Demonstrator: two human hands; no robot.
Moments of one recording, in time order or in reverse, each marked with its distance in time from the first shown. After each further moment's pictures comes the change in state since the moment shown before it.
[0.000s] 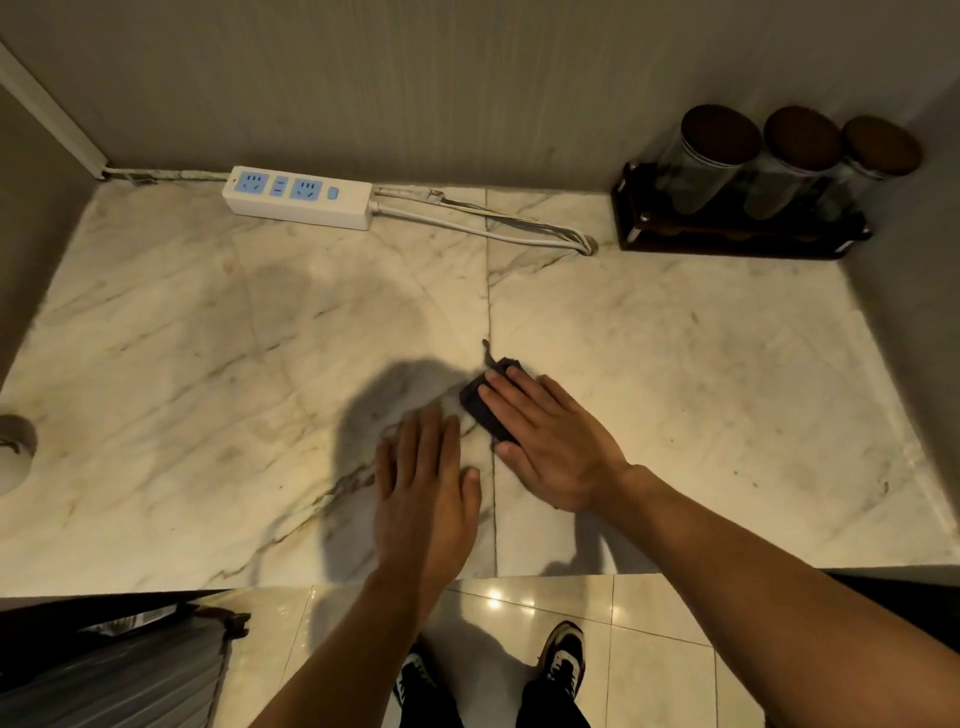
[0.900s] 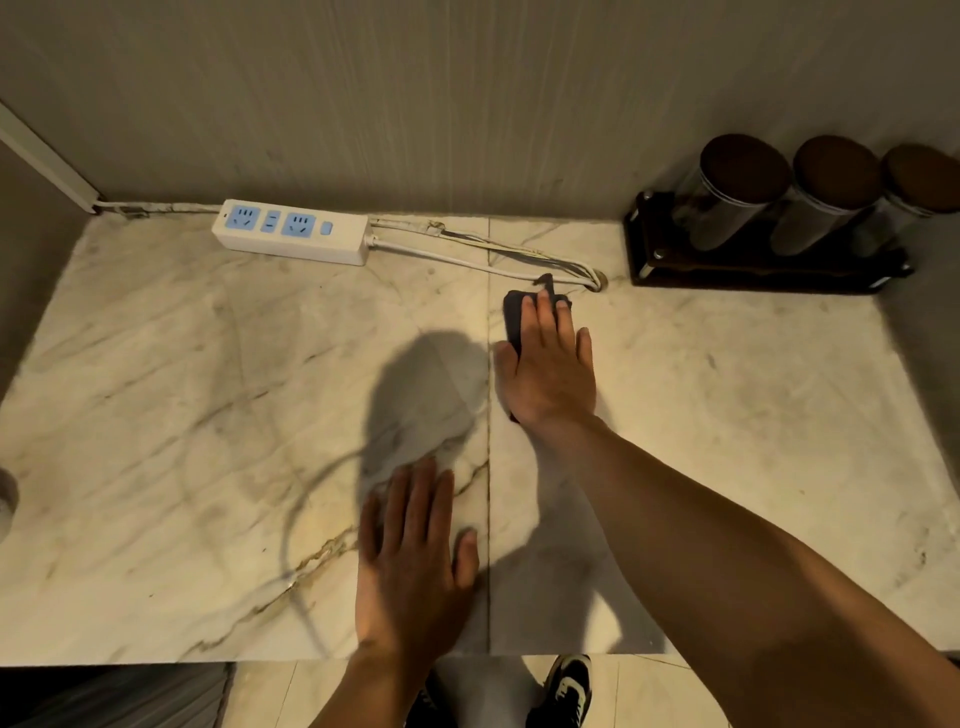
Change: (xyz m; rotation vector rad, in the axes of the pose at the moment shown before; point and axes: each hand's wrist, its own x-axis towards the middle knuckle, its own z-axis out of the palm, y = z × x) left_hand 0.006 0.001 0.000 0.084 0.017 -0.012; right_hand 0.116 0.046 -0.018 0.244 0.115 0.630
